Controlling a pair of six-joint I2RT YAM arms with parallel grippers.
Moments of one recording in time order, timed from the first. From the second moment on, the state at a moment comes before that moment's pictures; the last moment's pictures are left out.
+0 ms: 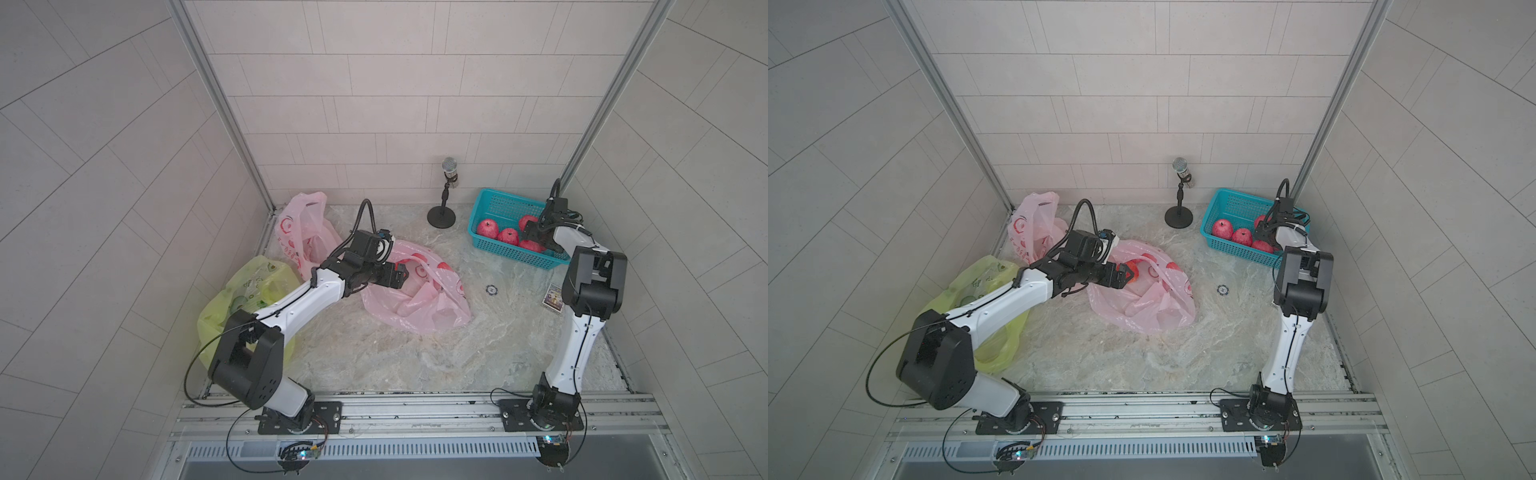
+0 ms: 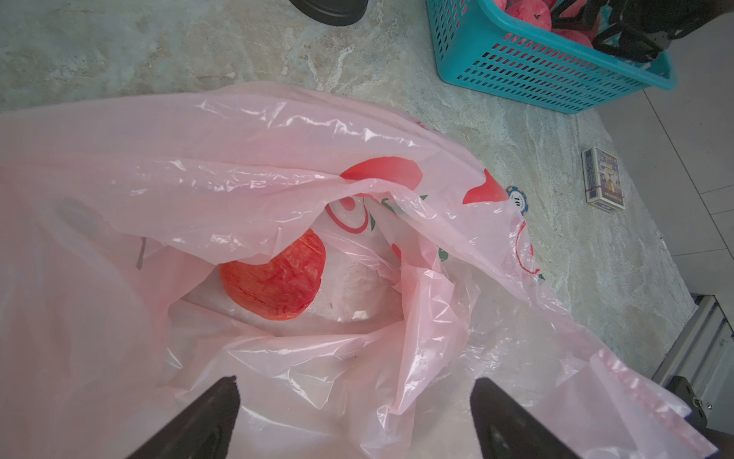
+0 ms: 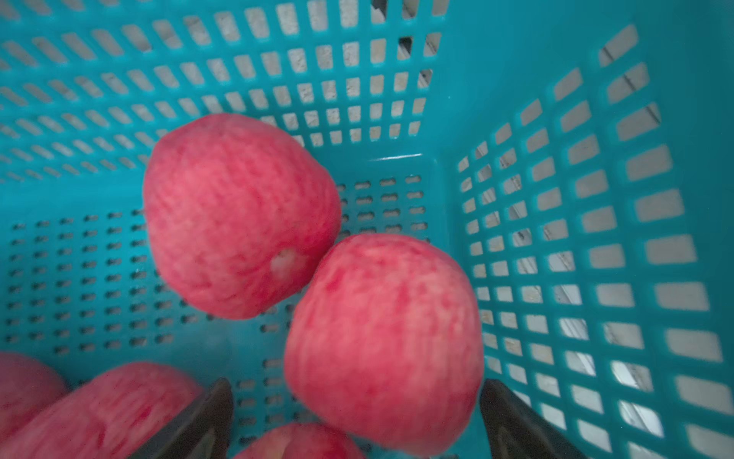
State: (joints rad) left arm -0.49 1.51 1.08 -0.39 0.27 -0.23; right arm -0.29 2.12 1.67 -0.49 0.12 0.24
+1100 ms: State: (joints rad) left arm -0.46 1.61 1.20 -0.45 0.13 -0.21; right arm 0.60 1.58 1.29 -0.52 -0.21 0.26
